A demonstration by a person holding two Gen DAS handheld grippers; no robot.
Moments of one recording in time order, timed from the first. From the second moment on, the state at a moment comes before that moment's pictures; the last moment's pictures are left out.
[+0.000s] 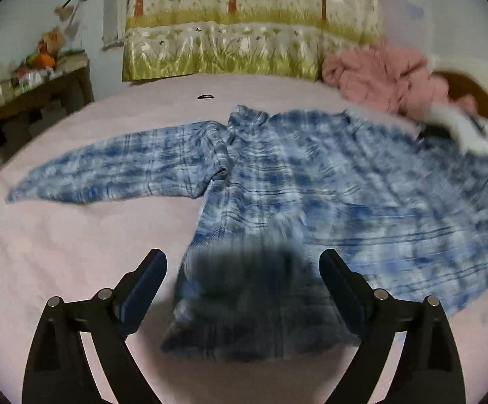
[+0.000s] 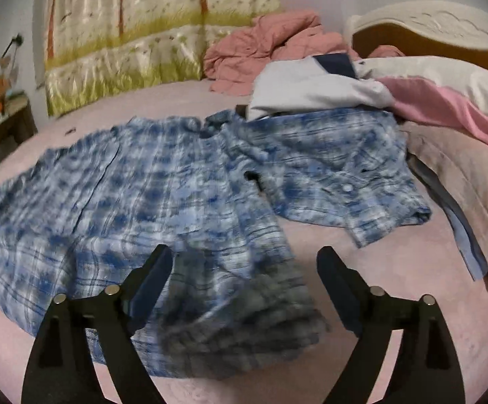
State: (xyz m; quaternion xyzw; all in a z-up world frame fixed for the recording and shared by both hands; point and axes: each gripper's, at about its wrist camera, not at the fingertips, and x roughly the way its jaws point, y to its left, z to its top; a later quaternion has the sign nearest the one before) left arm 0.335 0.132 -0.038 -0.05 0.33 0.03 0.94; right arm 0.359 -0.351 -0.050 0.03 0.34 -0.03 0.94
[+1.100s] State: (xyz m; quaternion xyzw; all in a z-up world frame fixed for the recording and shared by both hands) left arm 0.350 0.149 -0.053 -0.09 0.35 -0.01 0.93; right arm 0.374 -0.393 -0.091 0.09 0.43 0.02 0.90
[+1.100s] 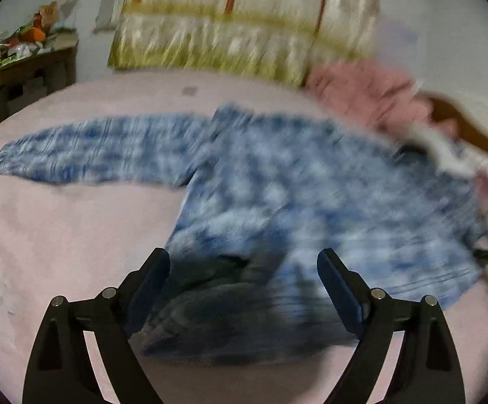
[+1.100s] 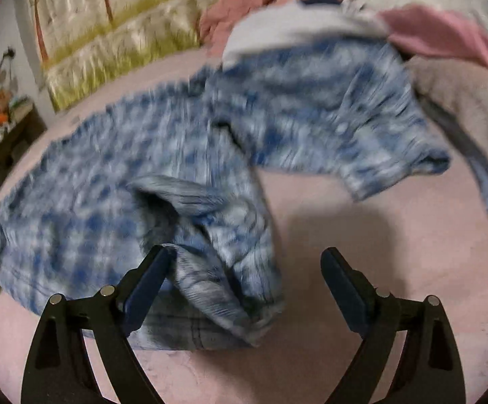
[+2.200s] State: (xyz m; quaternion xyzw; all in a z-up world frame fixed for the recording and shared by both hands) left arm 0.330 0.151 -0.069 -0.15 0.40 -0.01 0.91; right arm 0.364 -0.383 -0.092 0.10 0.44 0.04 0.89
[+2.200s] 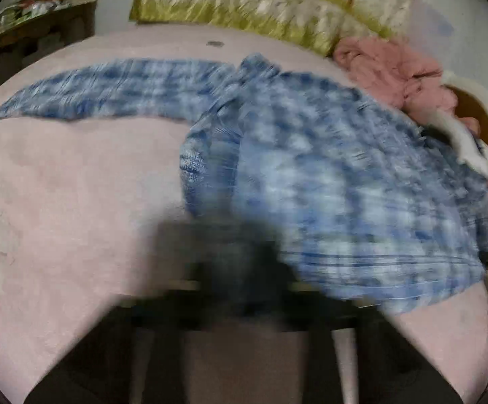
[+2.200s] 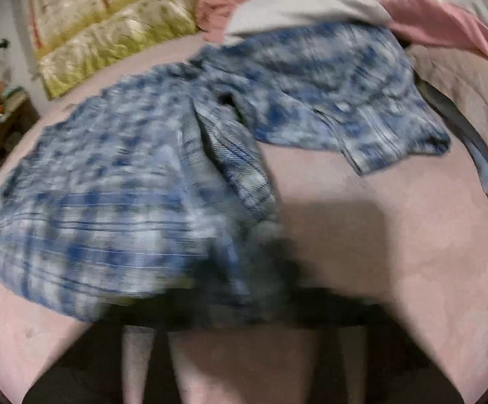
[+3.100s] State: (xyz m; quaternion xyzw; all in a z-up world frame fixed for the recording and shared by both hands) left arm 0.144 0.155 -0.031 -0.16 0.35 0.04 0.92; right arm 0.177 -0.412 -0.051 0.15 0.41 -0.08 0.90
